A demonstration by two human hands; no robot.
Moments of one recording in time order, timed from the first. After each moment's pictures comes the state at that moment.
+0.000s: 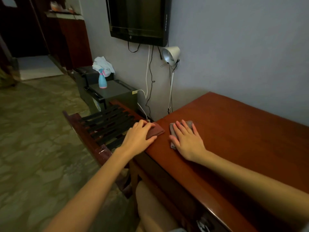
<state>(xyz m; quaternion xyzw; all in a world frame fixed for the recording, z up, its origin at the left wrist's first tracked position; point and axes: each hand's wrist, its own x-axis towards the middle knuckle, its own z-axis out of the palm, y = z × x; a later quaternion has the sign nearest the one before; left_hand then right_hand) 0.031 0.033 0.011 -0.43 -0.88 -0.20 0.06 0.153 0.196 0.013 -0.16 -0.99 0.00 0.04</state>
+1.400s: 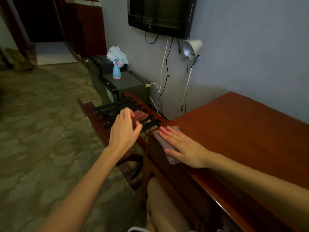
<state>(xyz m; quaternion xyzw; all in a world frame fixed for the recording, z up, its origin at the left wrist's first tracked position) 0.000 -0.042 0.007 -0.27 -0.88 -0.33 0.21 0.131 0.151 0.020 0.11 -0.99 0.09 -0.03</state>
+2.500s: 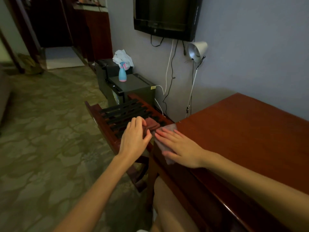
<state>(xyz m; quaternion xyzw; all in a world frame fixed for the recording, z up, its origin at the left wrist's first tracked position) 0.013 -0.039 -0.008 -0.31 -0.87 -0.32 0.19 0.112 0.135 0.015 0.15 -0.99 0.01 -0.02</state>
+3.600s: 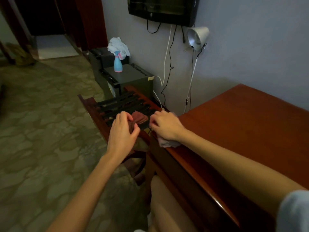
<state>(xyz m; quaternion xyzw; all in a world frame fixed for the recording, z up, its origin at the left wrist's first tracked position) -0.008 -0.046 -0.014 -0.26 -0.87 -0.37 0.18 0.018 0.131 0.012 0.05 -0.99 0.03 0.09</state>
